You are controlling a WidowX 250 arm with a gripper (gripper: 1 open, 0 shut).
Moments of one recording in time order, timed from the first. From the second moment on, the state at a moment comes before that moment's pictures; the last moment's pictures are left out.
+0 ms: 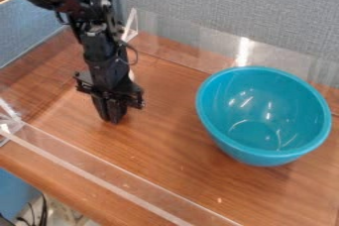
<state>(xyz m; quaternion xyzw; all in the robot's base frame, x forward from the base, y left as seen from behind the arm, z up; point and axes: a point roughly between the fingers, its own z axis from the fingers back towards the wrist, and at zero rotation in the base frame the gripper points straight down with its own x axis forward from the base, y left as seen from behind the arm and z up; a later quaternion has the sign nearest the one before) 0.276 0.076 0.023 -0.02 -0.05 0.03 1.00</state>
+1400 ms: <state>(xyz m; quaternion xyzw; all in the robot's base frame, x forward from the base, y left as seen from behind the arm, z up) 0.240 0.067 0.059 -0.02 -0.07 0.05 1.00</state>
